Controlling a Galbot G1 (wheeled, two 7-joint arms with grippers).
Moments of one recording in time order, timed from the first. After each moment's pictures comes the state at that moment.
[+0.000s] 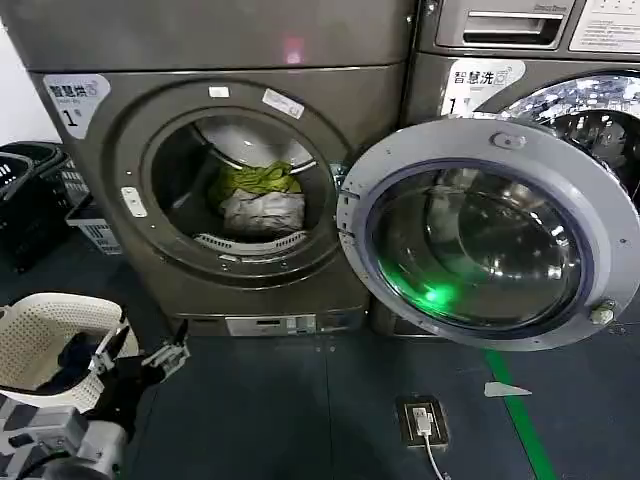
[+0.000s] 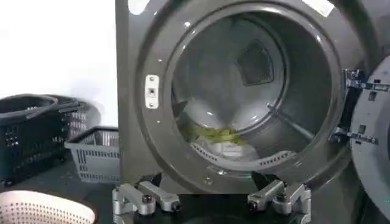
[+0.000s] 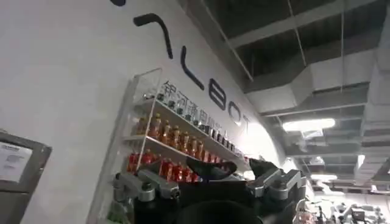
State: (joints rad) left arm 1.57 -1.52 -0.76 -2.49 -0.20 0.60 0.07; right arm -1.70 0.92 2.31 1.94 0.79 -0.35 -0.13
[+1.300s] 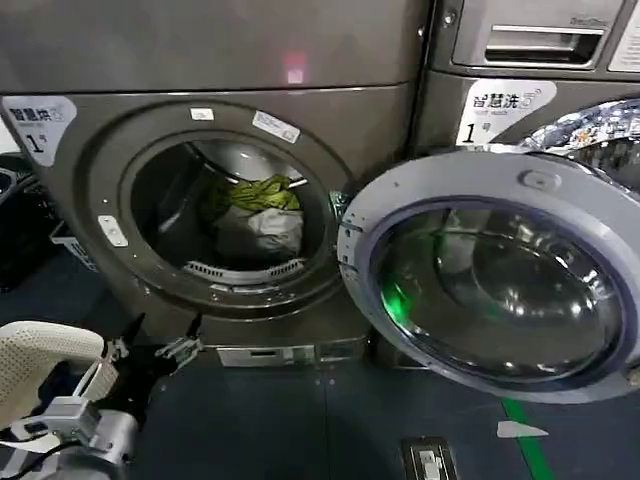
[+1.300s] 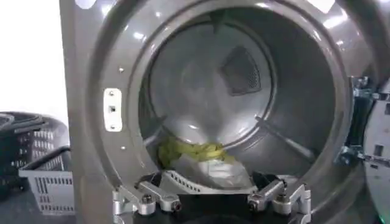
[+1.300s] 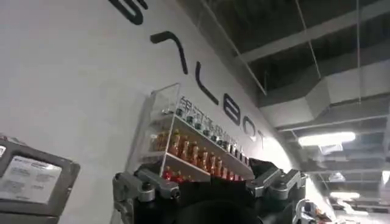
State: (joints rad) left arm 1.56 -1.48 -0.74 -2.47 -0.20 0.57 0.08; right arm -1.69 0.93 2.31 1.95 0.83 -0.30 -0.12
